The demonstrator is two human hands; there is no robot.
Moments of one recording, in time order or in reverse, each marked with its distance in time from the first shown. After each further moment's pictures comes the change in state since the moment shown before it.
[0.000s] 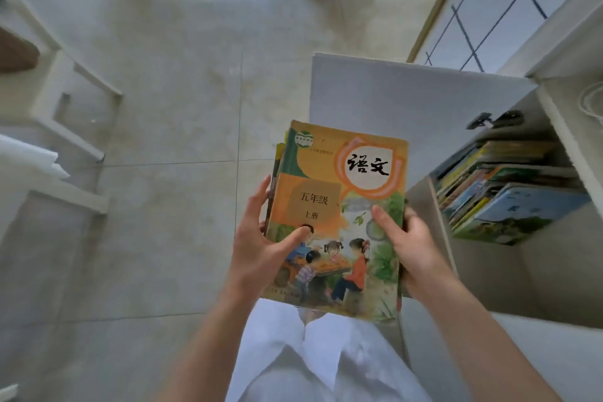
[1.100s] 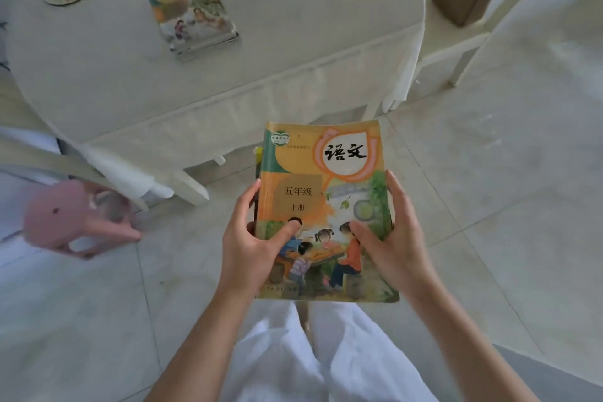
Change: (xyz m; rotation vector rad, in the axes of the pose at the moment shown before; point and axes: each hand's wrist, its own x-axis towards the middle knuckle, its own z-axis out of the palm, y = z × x) left_hand -0.246 -0.124 -0.420 -0.137 1.290 -0.341; right_hand -0.160 0.102 0.549 -0.921 -1.056 -0.723
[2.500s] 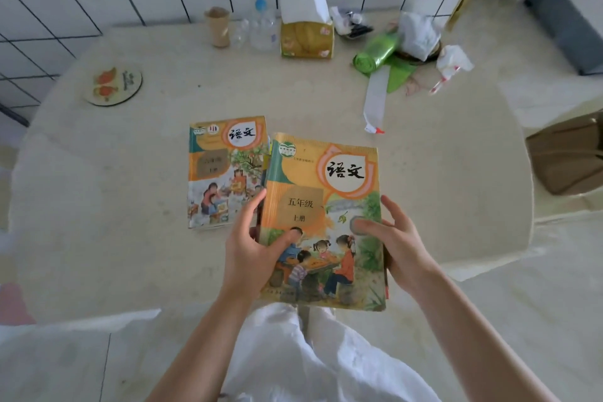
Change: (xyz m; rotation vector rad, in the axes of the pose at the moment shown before) left_hand 0.498 0.069 -0.020 -0.034 0.251 -0.116; right_hand 0.549 -0.167 0.109 0.456 -0.447 0.455
